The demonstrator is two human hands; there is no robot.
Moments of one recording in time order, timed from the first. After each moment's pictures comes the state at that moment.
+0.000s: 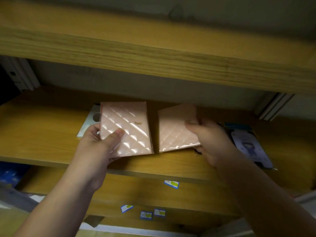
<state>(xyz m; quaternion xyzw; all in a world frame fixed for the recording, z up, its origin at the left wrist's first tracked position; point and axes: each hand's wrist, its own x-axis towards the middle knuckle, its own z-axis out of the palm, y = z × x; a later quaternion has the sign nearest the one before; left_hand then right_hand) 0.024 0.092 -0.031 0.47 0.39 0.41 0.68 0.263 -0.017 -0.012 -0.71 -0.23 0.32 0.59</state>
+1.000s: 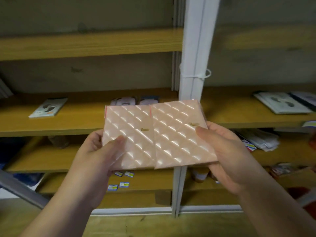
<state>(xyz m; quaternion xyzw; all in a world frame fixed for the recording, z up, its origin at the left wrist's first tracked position) 0.127 -0.288 0.019 0.54 0.30 0.37 0.69 0.338 -0.449 0.026 -0.50 -0.24 0.43 0.71</state>
